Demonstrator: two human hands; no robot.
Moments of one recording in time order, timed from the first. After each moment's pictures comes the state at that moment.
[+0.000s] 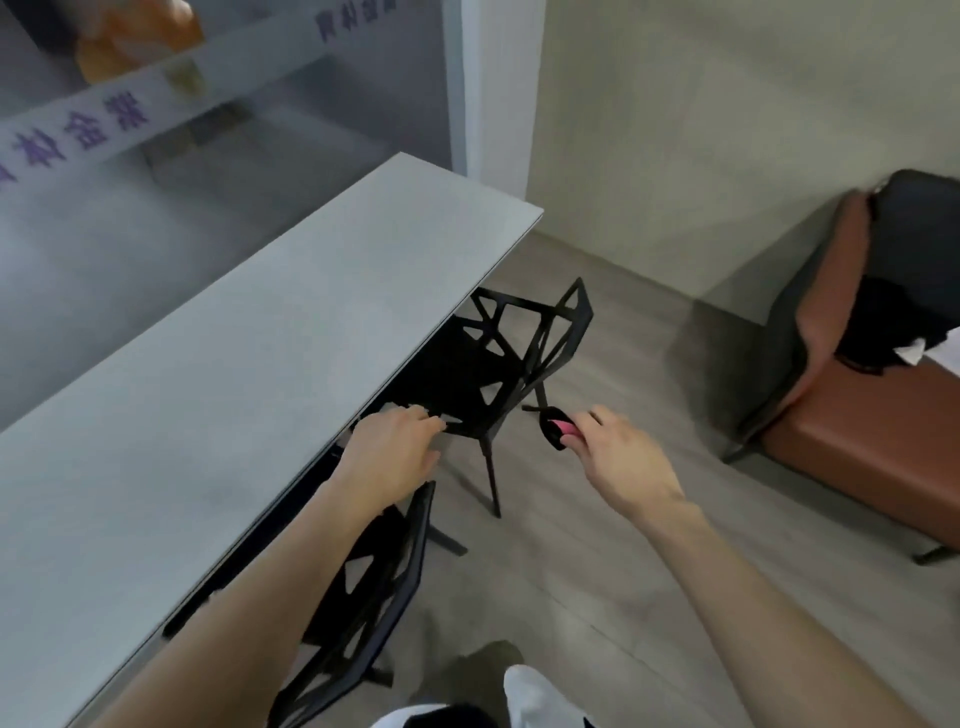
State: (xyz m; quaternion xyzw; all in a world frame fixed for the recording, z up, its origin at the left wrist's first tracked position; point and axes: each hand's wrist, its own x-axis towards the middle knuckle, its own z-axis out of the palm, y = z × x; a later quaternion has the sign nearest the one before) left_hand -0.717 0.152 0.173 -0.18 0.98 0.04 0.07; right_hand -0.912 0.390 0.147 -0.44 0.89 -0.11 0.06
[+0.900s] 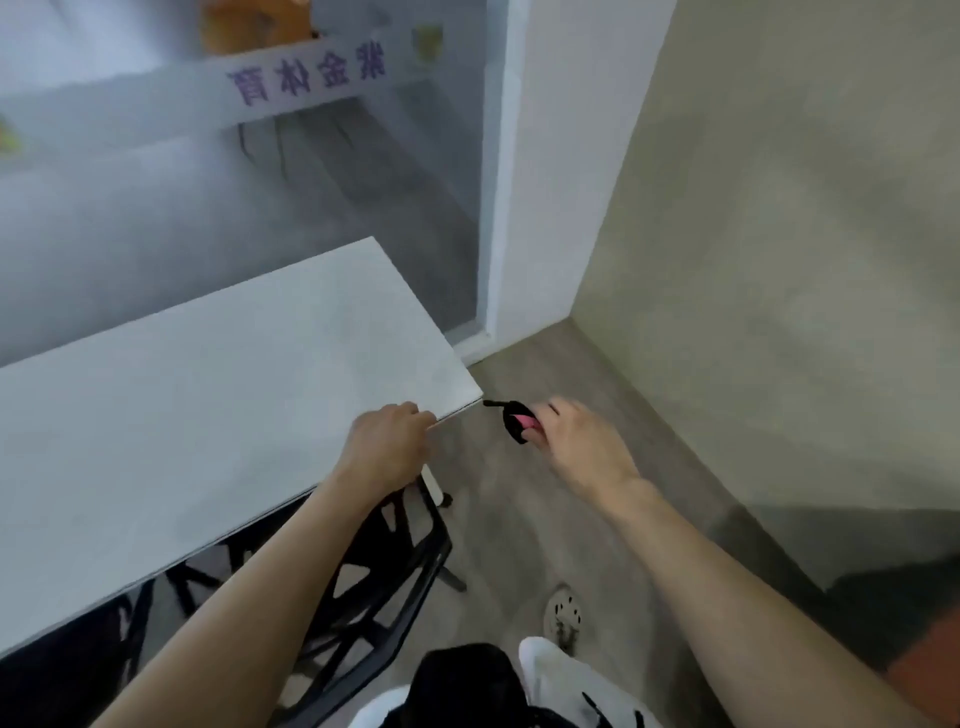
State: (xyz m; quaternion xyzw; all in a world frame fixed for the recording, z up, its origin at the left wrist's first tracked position) left_hand -1.286 -0.021 0.129 -0.43 0.90 0.08 0.09; right_hand -1.534 0.104 0.134 -0.66 0.75 -0.06 0.08
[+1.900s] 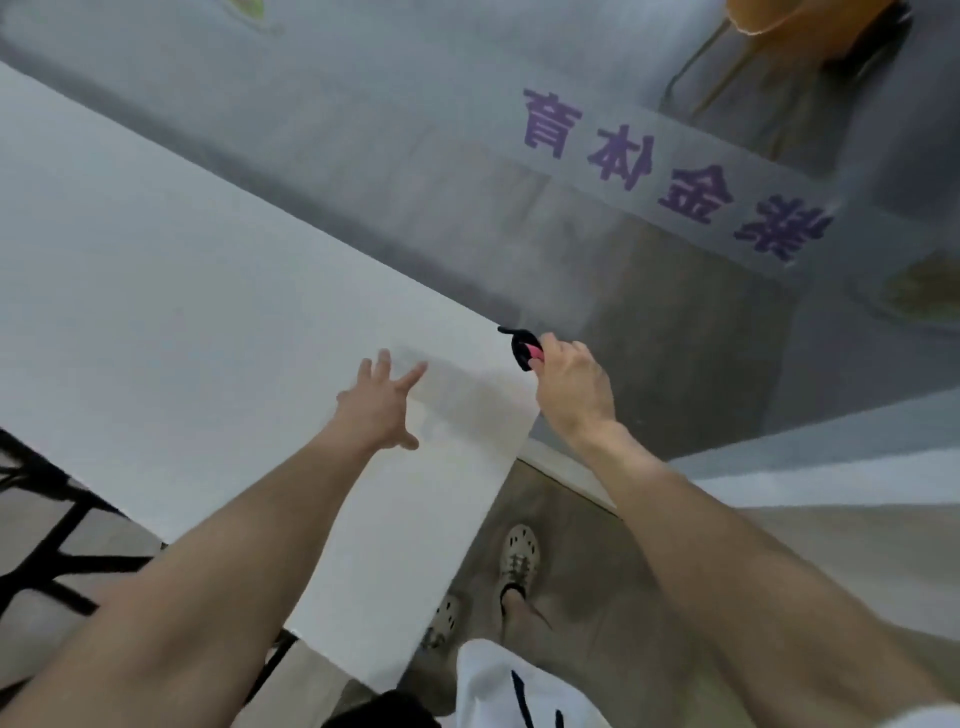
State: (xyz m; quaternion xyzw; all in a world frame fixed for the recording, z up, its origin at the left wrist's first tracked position) left_hand -1.296 -0.371 0.033 -0.84 0.45 0.27 0.14; right_hand -1.512 -0.539 0.040 -0.89 0.43 -0.07 0.13
